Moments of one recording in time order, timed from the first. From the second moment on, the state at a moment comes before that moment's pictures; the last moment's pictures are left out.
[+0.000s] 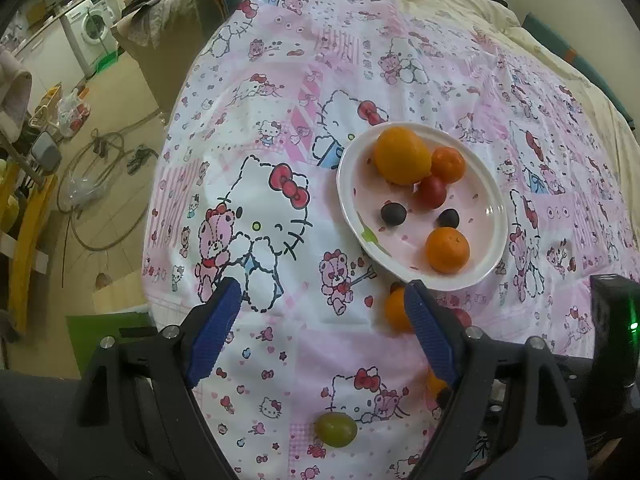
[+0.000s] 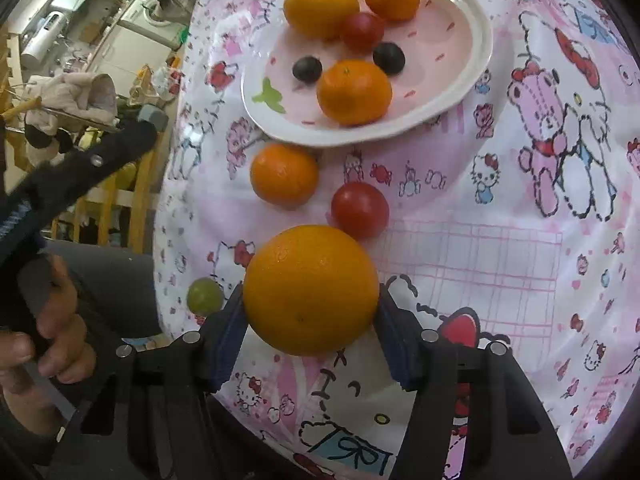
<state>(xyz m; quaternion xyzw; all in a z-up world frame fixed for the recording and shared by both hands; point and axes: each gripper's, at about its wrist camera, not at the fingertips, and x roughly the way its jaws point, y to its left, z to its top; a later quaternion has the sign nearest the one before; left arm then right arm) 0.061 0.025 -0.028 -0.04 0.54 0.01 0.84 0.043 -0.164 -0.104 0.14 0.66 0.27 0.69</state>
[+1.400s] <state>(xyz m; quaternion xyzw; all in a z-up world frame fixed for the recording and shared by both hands) 0.081 -0.044 -0.088 0.00 0.62 -0.09 0.78 0.064 -0.283 -0.050 0.28 0.55 0.14 0.78</state>
